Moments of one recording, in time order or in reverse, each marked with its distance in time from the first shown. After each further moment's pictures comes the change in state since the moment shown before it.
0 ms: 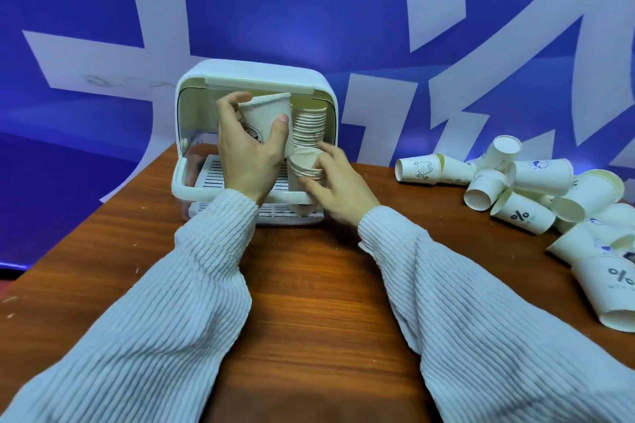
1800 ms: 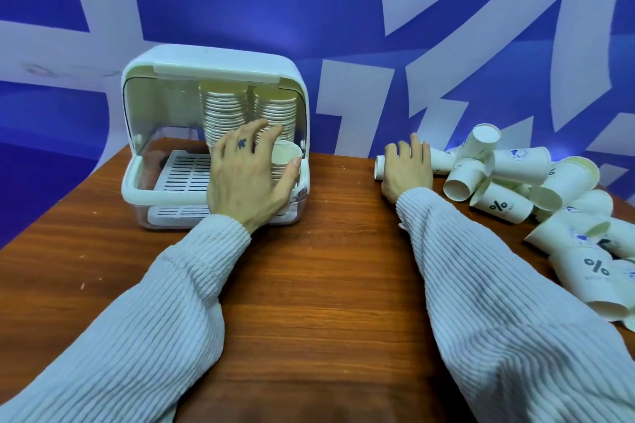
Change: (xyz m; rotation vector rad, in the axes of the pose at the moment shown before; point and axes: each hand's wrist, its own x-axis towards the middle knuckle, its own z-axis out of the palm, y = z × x) left_hand -0.031 -0.027 0.030 0.822 -0.324 0.397; right_hand 0.009 0.166 -0.051 -0.871 0.133 0.387
